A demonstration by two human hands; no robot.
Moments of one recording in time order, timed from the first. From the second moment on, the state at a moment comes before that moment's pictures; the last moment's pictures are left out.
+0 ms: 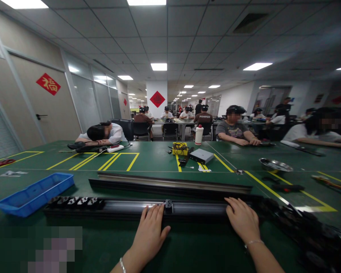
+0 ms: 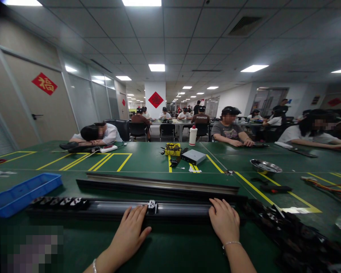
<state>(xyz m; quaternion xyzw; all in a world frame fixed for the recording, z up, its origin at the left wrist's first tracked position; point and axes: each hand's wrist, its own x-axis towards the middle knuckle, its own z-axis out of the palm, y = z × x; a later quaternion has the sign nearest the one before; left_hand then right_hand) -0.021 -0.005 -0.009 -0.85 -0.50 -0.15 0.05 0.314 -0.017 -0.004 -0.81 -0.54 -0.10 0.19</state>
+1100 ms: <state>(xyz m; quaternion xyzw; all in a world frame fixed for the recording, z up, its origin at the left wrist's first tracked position) 0.002 -0.011 -0.007 -0.84 -0.50 -0.21 0.02 0.313 -0.015 -0.007 -0.82 -0.53 -0.10 0.21</state>
